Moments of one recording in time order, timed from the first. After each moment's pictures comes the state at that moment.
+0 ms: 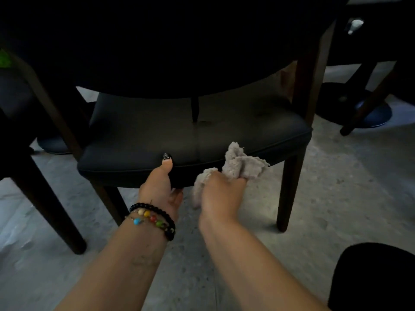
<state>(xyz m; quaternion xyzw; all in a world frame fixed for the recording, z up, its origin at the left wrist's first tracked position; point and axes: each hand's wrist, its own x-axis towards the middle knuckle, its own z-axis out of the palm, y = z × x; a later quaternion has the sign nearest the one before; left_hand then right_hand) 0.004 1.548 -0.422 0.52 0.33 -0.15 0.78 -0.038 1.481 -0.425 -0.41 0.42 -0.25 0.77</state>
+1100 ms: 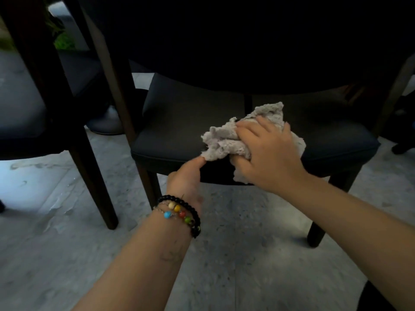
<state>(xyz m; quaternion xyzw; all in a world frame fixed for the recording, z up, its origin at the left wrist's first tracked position) 0.010 1.584 -0.405 0.57 0.35 -0.17 0.73 0.002 1.424 -0.397 -0.98 -0.08 -0.15 0.07</state>
